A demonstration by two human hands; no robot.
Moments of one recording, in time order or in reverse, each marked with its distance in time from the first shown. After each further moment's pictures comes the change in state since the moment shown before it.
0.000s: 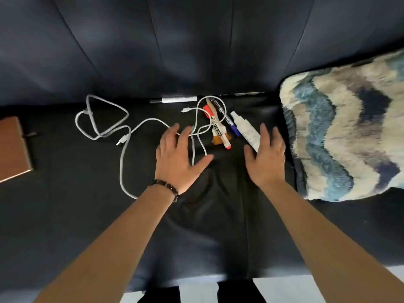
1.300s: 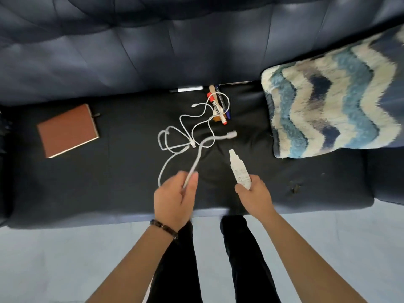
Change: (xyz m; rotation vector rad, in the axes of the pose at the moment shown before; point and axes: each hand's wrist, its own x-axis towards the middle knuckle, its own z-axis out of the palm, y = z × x) left_hand -0.214 0.106 -0.128 -0.136 0.163 -0.119; right_hand -0.211 0.000 -0.107 0.390 -0.447 0.342
